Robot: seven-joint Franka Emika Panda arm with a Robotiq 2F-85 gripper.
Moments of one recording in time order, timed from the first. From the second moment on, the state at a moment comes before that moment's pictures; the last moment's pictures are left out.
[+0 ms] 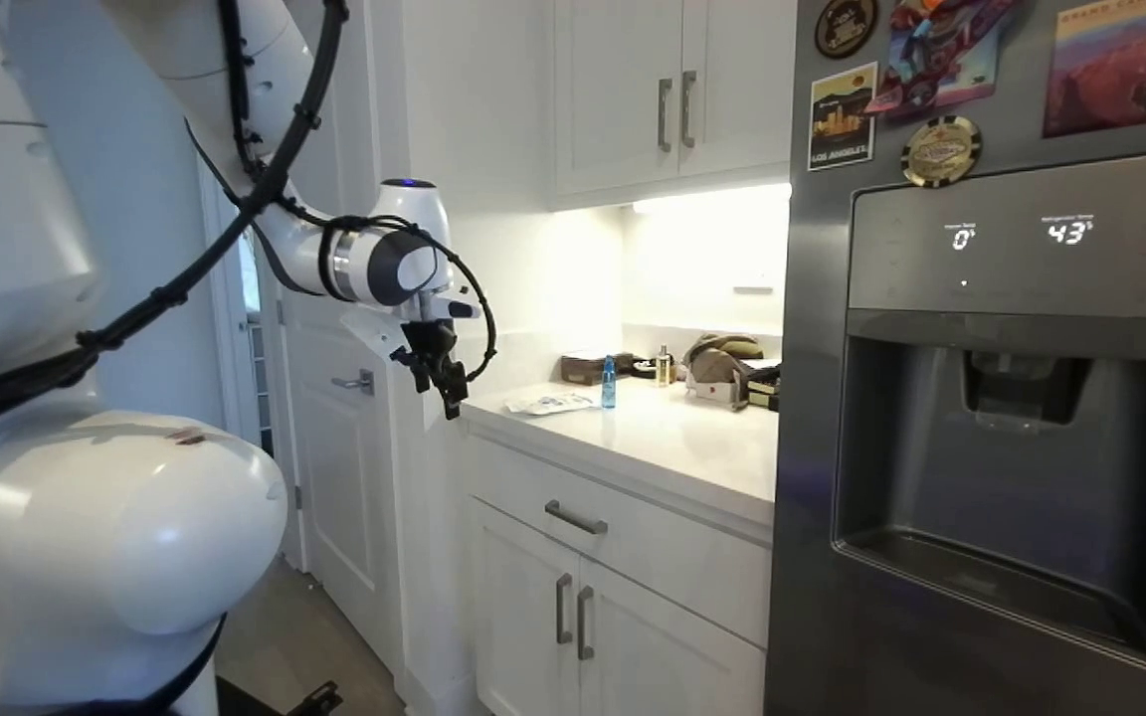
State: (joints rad) arm 0.14 -0.24 0.16 -2.52 0.24 2.67 0.47
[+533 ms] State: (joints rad) arm -0.07 -0.22 0.28 -2.53 -0.10 2.74 1.09
